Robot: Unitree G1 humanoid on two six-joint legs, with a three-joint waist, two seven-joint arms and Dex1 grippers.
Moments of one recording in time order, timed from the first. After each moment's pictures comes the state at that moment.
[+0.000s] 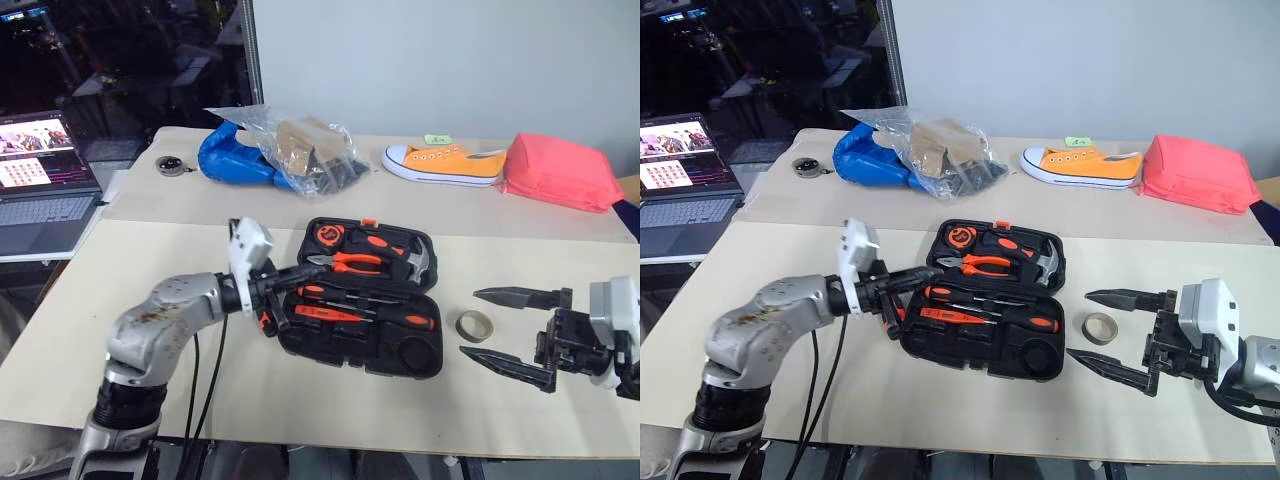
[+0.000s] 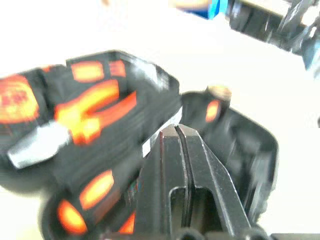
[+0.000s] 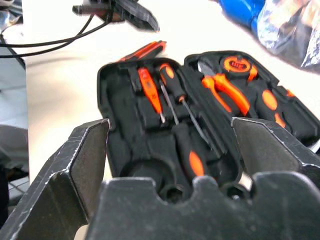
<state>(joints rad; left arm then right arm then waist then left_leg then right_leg) -0.39 0.47 0.11 -0.40 -0.67 0.92 -0.69 0.23 -0.88 -0.52 -0.52 0.74 0.34 1.15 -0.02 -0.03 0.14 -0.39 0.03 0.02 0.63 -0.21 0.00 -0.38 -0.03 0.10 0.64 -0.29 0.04</state>
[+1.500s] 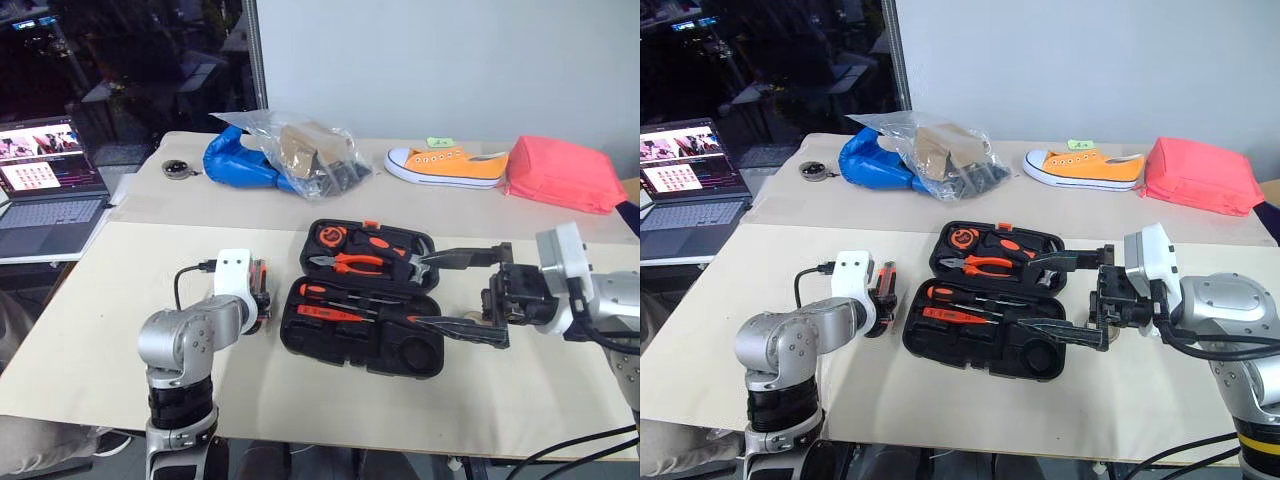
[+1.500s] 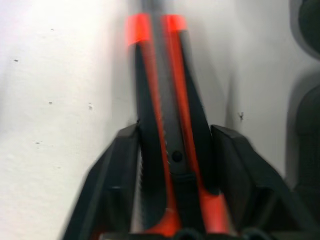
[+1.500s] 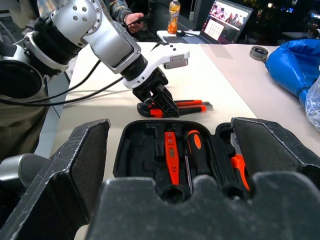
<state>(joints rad) -0.41 0.09 0.20 -0.45 -0.41 1.54 0.21 -0.17 -0.89 -0.24 -0.45 0.76 0.40 1.17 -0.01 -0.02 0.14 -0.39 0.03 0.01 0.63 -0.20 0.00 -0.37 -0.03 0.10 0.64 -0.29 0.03</state>
